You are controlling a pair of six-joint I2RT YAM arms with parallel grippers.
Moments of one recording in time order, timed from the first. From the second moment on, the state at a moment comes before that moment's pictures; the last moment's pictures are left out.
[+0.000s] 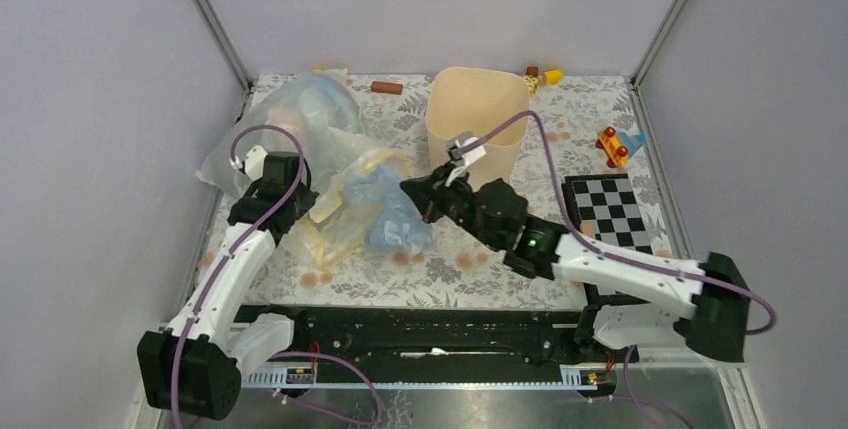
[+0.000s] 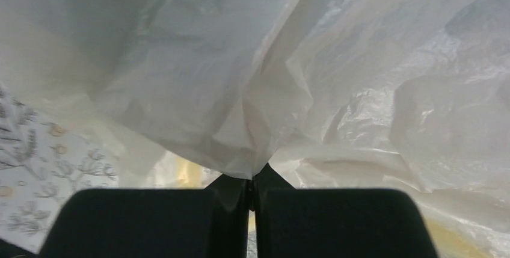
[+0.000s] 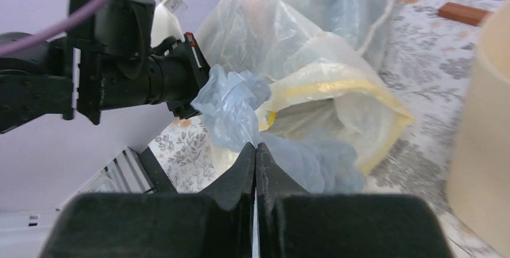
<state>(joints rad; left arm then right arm) -0.16 0.99 0.83 -0.66 -0.36 -0.83 1.10 1.30 0.91 0.39 0.23 0.40</state>
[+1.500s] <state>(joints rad) -0.17 0.89 0.74 -0.20 0.01 -0.85 1.10 0.74 0.93 -0.40 0.22 0.43</state>
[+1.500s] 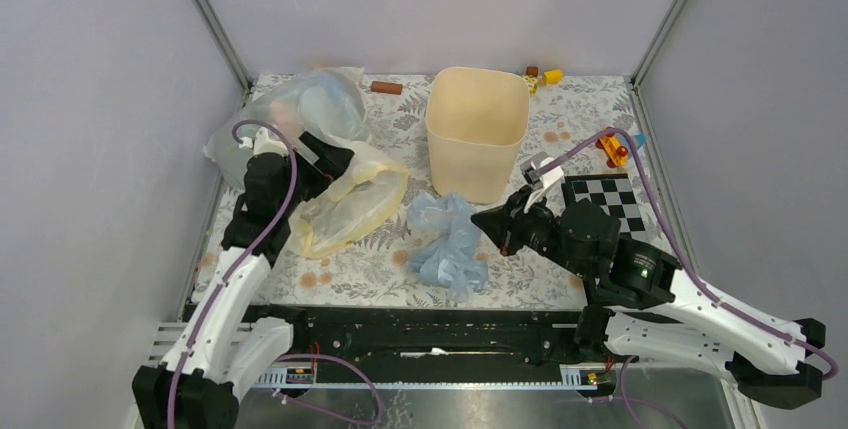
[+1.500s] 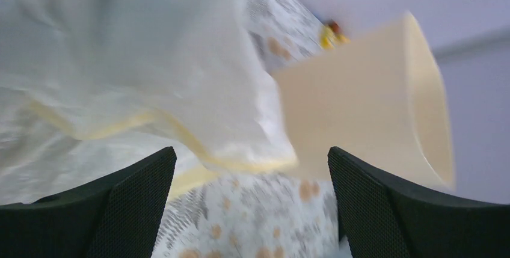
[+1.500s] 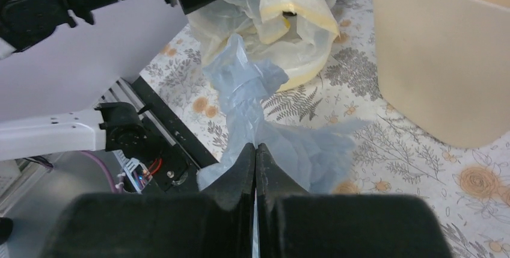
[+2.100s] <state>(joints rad) -0.59 0.79 0.41 0.12 0.47 -0.80 1.10 0.89 0.67 -0.41 0.27 0.45</state>
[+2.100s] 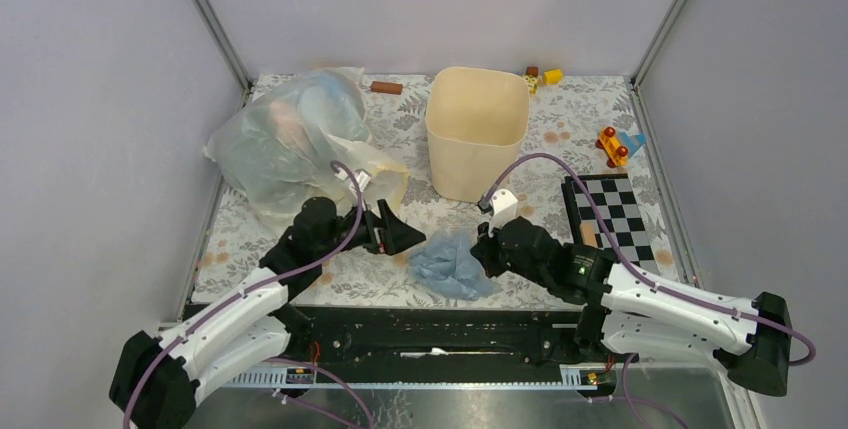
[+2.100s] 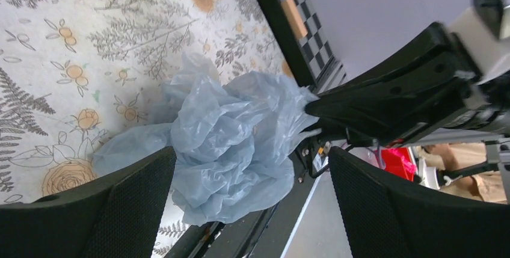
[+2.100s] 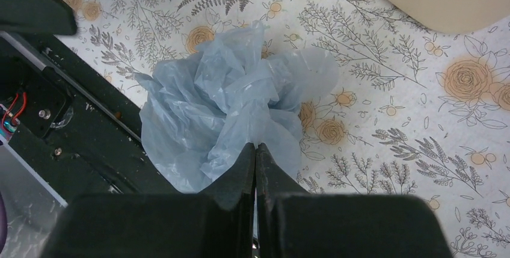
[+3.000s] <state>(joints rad) -0.71 1.12 0.47 0.35 0.46 -0.73 1.10 0.81 0.70 -0.36 0.18 0.42</state>
